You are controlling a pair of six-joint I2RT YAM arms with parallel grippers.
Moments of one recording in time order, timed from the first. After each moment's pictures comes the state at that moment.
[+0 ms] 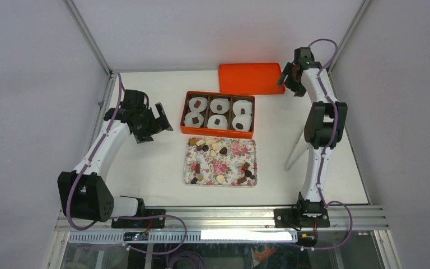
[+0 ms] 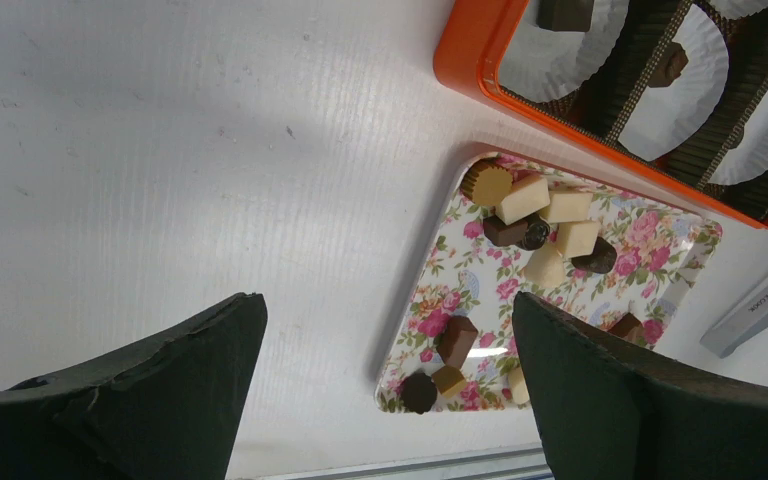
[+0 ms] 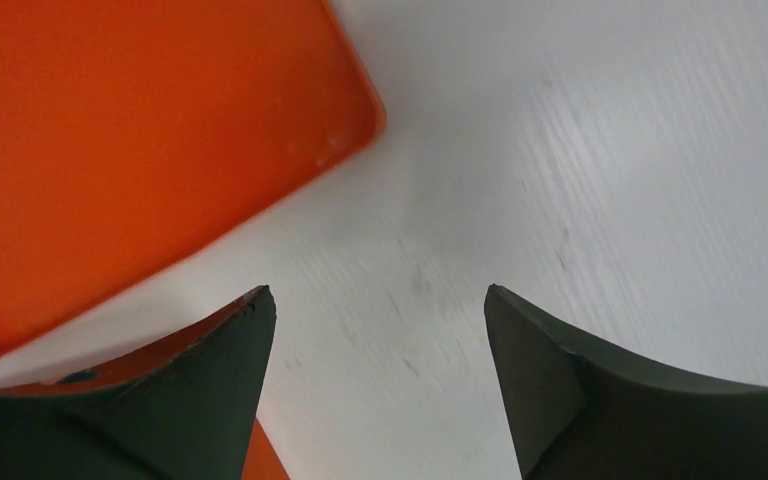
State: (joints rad) left arm -0.13 1.32 1.09 -0.81 0.13 -0.55; right arm 0.00 2.17 1.96 -0.79 0.09 0.46
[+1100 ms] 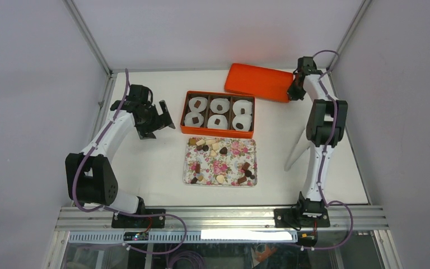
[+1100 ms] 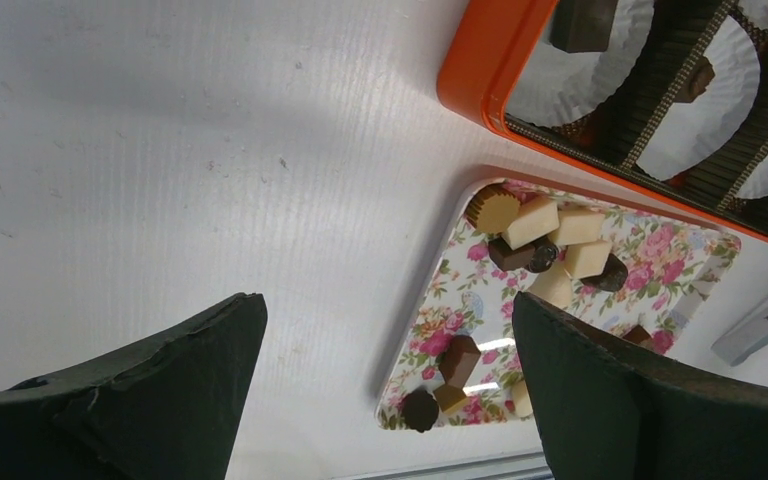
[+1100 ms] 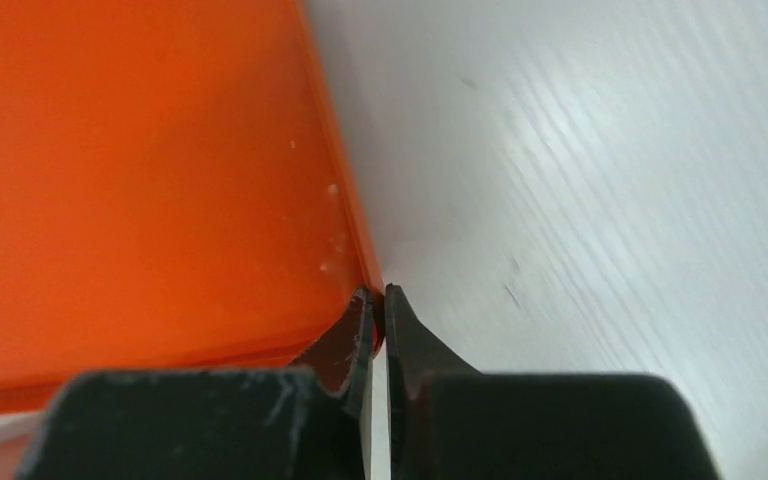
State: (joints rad) left arm -0.13 1.48 1.17 -0.79 0.14 -0.53; right arm -0.04 2.34 1.99 -0.71 0.10 0.49
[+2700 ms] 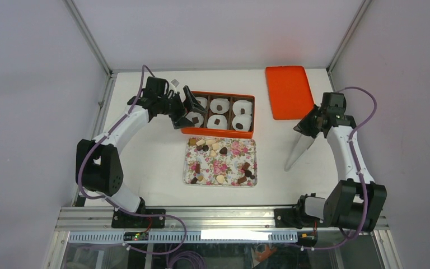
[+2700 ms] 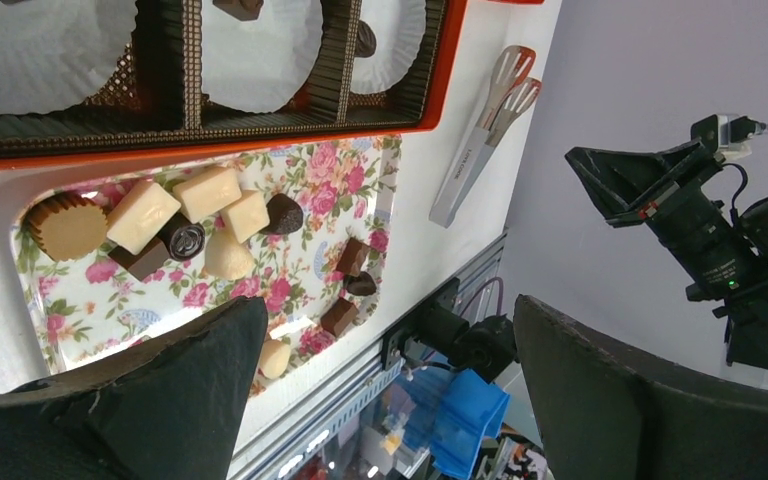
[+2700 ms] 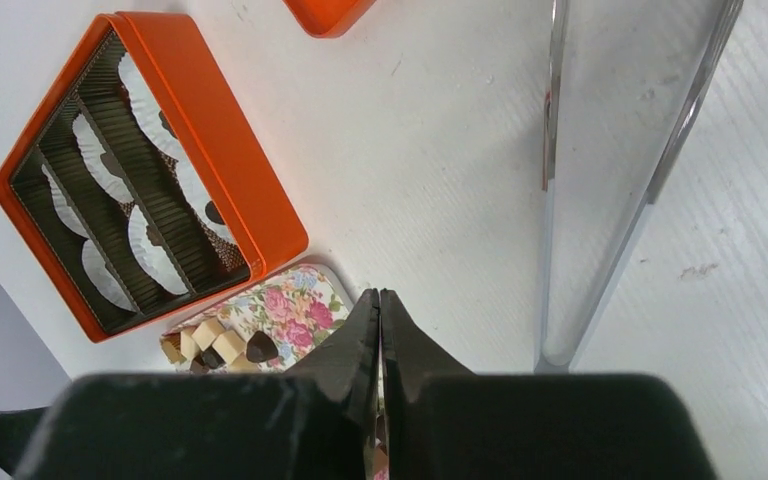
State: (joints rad) left arm -0.27 1.59 1.24 -0.47 0.67 -0.81; right arm -0.13 1.23 1.00 -0.72 -0.18 0.64
